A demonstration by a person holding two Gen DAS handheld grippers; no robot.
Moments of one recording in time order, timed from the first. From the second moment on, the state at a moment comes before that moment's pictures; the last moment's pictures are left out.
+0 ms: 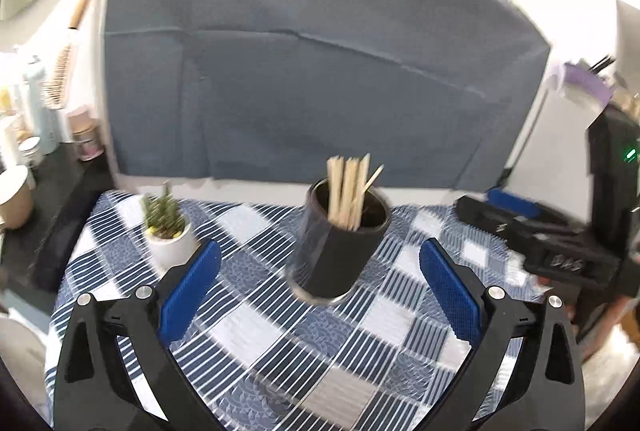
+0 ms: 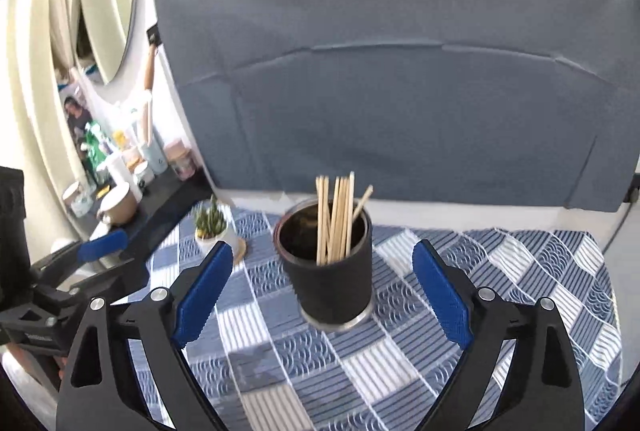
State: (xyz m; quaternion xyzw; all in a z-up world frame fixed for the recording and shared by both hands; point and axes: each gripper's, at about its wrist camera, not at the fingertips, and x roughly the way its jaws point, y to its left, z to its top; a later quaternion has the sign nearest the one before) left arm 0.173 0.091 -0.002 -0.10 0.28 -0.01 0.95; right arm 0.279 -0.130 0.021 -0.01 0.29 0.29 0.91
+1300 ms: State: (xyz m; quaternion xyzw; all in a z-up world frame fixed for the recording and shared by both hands) left arm 0.059 0.021 -0.007 -0.10 0.39 0.04 0.91; right arm 0.127 -0.216 0.001 -0.03 0.36 0.22 0.90
